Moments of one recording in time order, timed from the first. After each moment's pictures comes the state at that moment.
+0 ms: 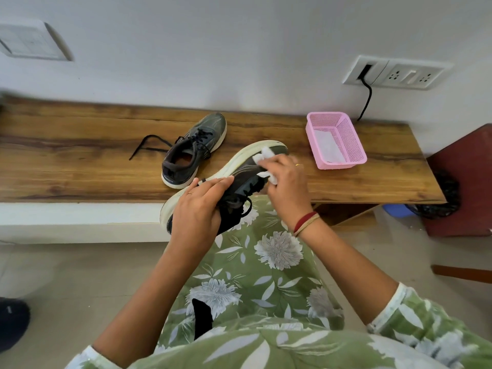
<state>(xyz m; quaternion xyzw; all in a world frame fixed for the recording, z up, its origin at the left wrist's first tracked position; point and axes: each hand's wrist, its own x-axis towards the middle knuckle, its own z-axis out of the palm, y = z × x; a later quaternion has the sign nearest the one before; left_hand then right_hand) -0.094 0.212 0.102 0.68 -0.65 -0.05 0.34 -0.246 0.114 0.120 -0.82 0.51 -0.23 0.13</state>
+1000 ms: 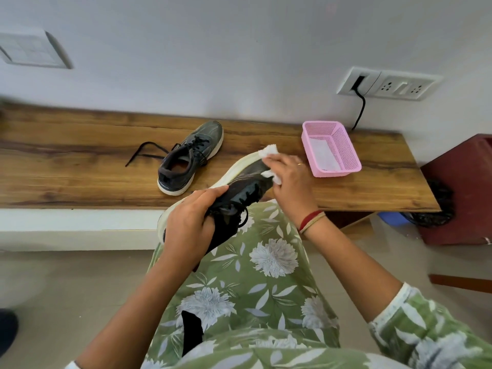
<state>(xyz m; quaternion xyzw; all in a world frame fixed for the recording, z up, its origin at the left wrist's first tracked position) -0.097 0.217 0.109 0.69 -0.60 -0.11 0.39 -0.264 0.093 0.121 -0.84 0.49 -0.22 0.10</state>
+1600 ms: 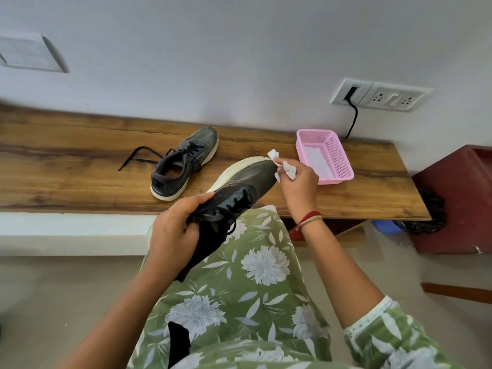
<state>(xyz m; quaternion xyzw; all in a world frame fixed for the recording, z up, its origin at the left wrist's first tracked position) -0.090 0.221 0.104 0.70 -0.54 -0.18 0.43 -0.276 0.070 0.116 -0.66 0.59 -0.38 0.28</state>
